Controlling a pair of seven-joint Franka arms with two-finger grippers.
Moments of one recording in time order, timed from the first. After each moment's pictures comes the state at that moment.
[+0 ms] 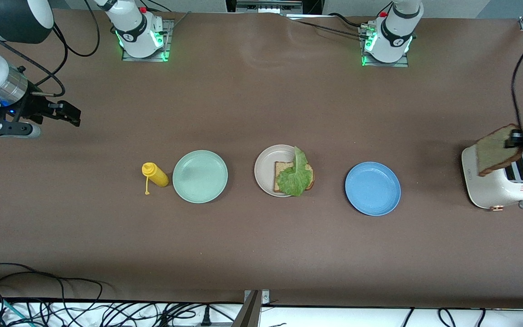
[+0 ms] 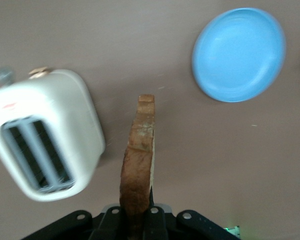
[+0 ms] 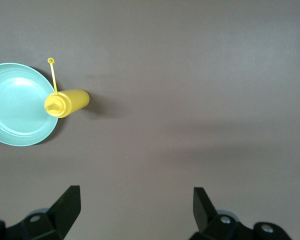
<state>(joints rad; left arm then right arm) 0.43 0.36 -0.40 -1.37 0.15 1.43 0.31 -0.07 0.01 0.13 -1.79 -0.07 1.76 0.11</state>
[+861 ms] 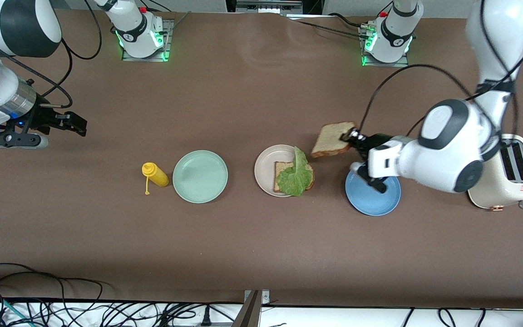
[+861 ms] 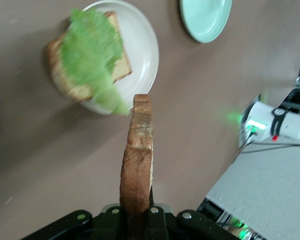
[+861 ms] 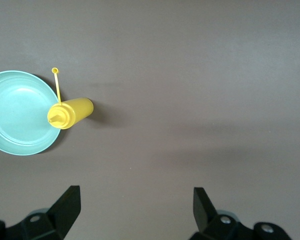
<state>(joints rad) 0.13 0.65 -0.53 -1.41 -0.42 1.61 0.19 -0.05 0.05 0.13 -1.79 -0.07 1.80 0.11</state>
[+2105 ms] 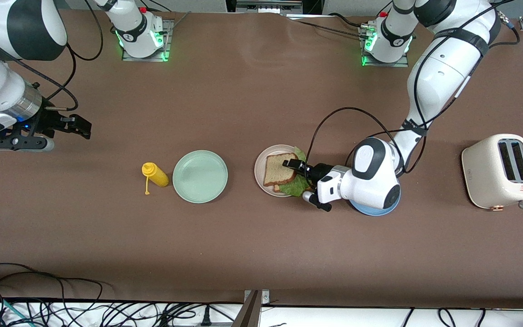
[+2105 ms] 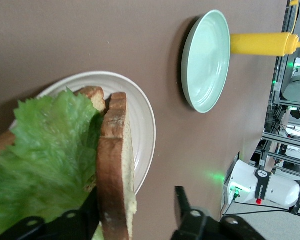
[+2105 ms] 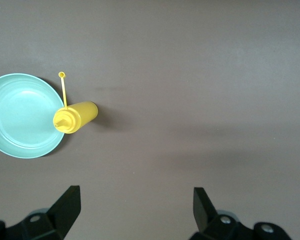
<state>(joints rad) 0.02 0.92 -0.52 -1.37 -0.54 1.98 0.27 -0.04 0.06 0.13 -1.78 -0.07 1.82 0.11</state>
